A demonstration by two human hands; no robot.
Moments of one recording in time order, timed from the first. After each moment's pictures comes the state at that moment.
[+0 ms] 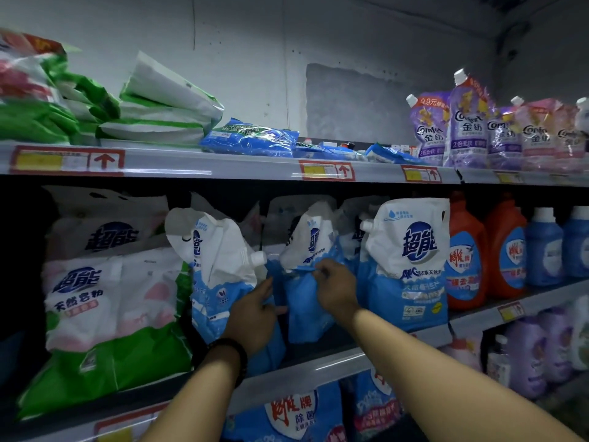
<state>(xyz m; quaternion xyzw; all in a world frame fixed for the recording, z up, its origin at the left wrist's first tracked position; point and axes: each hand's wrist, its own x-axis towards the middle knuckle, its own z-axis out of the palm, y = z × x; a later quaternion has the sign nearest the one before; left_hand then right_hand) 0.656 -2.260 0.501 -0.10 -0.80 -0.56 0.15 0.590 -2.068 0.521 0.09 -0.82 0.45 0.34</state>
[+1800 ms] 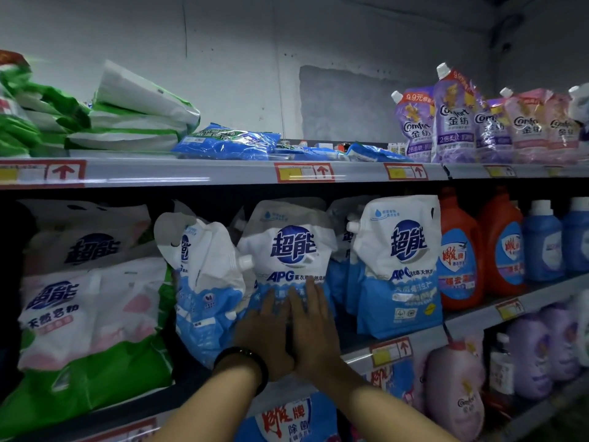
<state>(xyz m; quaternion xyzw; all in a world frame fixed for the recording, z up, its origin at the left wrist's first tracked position) 0.670 -2.207 0.504 -0.10 -0.99 -0.03 0.12 0.615 -2.086 0.454 0.13 -0.93 0.19 0.29</state>
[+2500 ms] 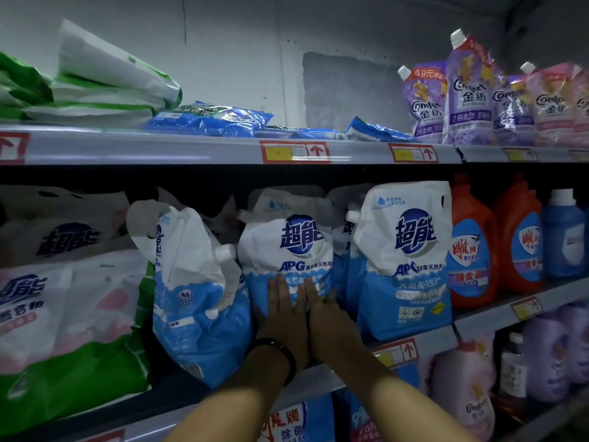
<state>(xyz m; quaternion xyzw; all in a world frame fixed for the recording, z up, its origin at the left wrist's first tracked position) 0.590 -2.154 0.465 -0.08 -0.99 0.02 0.12 0.581 -2.037 0.465 0.10 -0.97 0.20 0.14</state>
